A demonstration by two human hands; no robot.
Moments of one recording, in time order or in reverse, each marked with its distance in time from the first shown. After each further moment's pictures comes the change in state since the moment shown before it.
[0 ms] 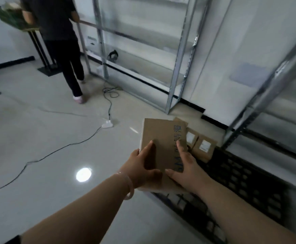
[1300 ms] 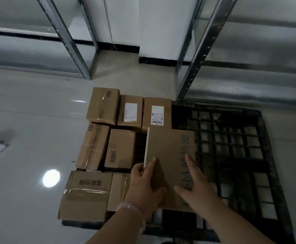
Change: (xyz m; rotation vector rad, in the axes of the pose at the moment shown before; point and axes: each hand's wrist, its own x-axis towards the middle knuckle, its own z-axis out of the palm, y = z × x) left_hand 0.446 -0.004 0.358 0.081 -0.472 0.041; right_hand 0.248 0.438 -0.036 0.422 0.174 0.716
